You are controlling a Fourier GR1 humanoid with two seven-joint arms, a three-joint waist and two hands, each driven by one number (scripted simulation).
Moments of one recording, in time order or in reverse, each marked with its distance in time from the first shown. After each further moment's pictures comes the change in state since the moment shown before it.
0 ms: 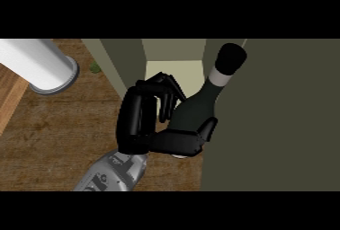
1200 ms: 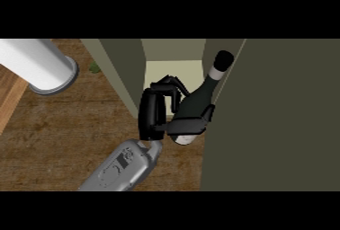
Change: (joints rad) left arm -0.059 0.000 -0.057 0.337 0.211 0.127 -0.337; right arm 0.001 0.002 -0.002 0.005 -0.016 0.006 -0.001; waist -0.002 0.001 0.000
